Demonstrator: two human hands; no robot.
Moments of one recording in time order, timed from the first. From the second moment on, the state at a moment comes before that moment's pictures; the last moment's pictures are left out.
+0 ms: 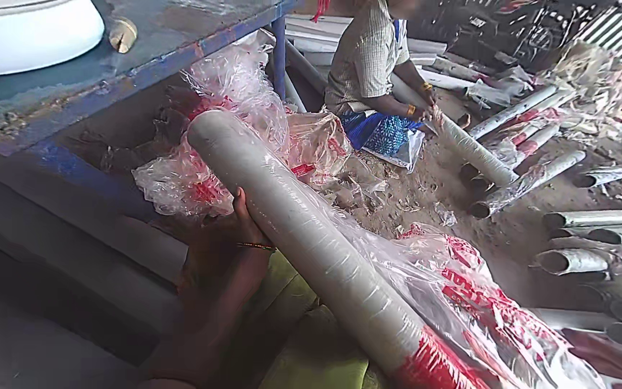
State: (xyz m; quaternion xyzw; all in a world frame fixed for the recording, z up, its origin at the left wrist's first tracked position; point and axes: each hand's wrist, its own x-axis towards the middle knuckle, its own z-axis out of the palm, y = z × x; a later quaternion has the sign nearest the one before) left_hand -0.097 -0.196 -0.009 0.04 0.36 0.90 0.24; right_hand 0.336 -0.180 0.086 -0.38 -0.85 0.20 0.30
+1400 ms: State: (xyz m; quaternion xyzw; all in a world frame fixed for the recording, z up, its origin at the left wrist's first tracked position) left_hand -0.127 -0.200 -0.050 0.17 0.18 0.91 0.32; right_hand -0.016 0.050 0.038 -0.39 -0.88 0.26 -0.02
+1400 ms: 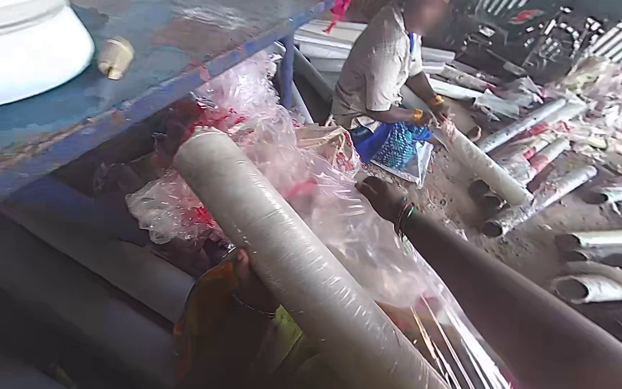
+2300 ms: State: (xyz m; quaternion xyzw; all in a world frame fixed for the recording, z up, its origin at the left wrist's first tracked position) left_hand -0.084 -0.215 -0.018 0.15 0.38 0.84 0.35; right_hand 0.208 -0.094 0.053 -0.45 -0.82 0.35 -0.06
